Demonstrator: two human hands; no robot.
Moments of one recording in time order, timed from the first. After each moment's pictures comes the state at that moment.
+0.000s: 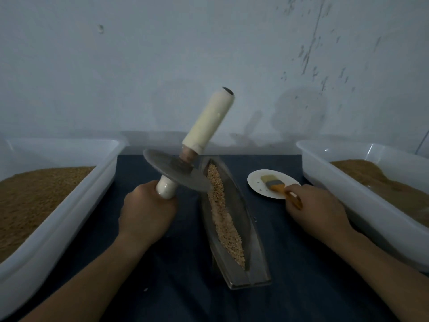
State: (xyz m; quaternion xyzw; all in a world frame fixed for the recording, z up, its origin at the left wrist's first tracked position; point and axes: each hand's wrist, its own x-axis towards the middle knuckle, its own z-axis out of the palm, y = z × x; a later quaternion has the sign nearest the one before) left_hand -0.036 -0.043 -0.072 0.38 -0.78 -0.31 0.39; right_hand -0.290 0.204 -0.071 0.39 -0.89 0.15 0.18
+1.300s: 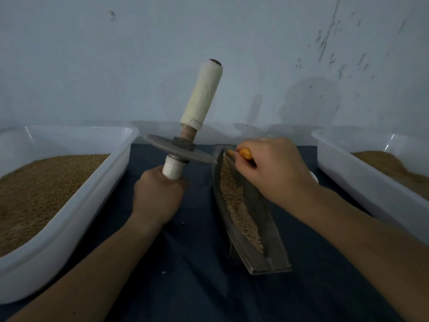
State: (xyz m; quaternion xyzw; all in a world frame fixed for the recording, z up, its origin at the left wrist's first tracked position) left_hand -0.039 -0.060 -0.078 0.36 -0.73 -0.41 0.41; right_hand -0.178 0.120 0.009 0.57 -0.75 0.21 0.24
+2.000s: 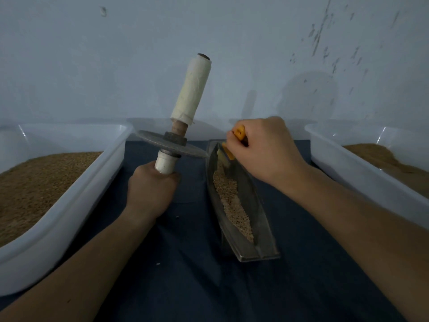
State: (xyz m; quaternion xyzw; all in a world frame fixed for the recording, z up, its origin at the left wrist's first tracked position) left_hand -0.040 -0.062 -0.077 0.36 -0.72 -0.43 0.41; right_hand -0.184 0.113 0.021 0.56 -0.72 0.31 0.27
